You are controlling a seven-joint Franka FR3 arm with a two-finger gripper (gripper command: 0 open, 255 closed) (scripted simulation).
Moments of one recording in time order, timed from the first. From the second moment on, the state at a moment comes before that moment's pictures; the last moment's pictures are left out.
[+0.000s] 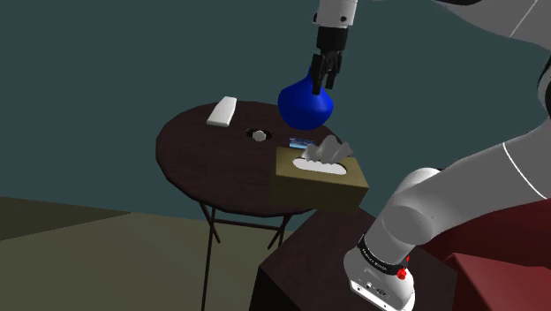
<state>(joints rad) -0.03 -0.50 -0.04 -2.02 -0.03 1.40 -0.19</state>
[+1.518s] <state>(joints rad) -0.04 -0.31 -0.07 -1.77 -0.04 1.38 -0.21</state>
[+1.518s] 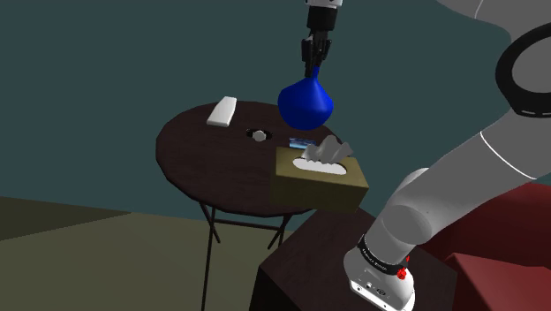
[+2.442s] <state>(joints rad) -0.04 -0.24 -0.07 -1.56 -0.03 1.24 -0.21</state>
